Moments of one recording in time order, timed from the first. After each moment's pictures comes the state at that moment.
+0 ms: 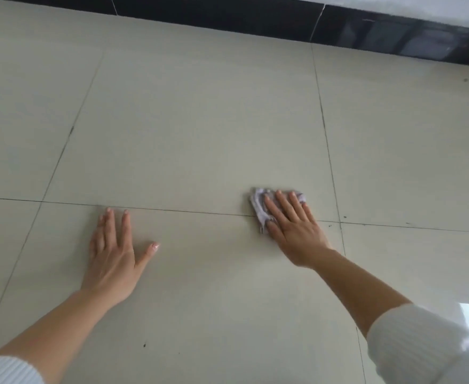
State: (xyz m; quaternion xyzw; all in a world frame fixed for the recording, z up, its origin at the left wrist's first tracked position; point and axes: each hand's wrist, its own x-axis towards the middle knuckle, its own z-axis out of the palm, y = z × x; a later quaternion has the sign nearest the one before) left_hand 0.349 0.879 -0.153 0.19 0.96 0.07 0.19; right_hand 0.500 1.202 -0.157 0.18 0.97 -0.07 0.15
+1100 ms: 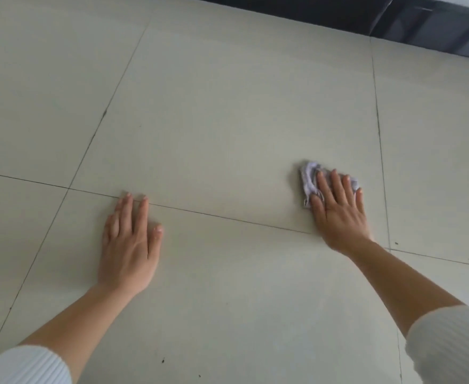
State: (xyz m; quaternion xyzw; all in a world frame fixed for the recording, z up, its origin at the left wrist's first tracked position) left_hand 0.320 0.869 -0.177 0.19 0.98 0.09 0.07; right_hand 0.438 1.228 -0.160 0.27 0.95 -0.09 0.11
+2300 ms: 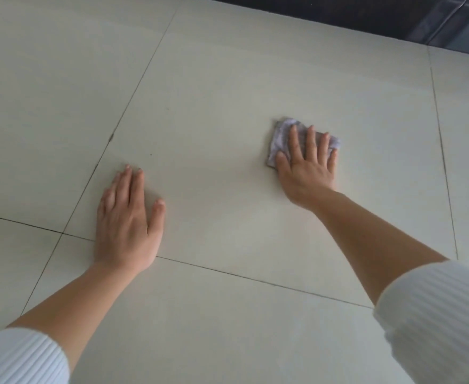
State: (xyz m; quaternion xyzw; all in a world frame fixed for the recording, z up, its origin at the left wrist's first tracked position) left_hand 0.203 0.899 -0.185 0.15 0.98 0.11 -0.01; right_hand 0.232 1.193 -0.171 0.26 0.95 -0.14 0.09
